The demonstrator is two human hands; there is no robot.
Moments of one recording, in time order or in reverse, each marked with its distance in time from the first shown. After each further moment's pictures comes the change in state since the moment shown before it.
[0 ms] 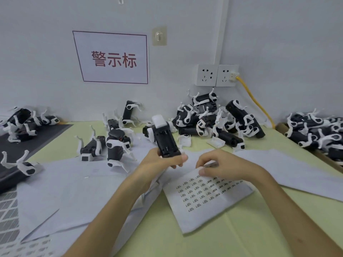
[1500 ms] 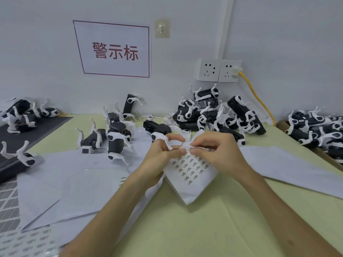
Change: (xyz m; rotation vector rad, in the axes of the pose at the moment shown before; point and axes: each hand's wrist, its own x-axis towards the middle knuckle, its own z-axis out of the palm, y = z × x) left_hand -0.003 0.000 0.012 -0.334 -0.049 0.032; right_hand 0.004 -0.019 0.021 0.229 0.541 -0.315
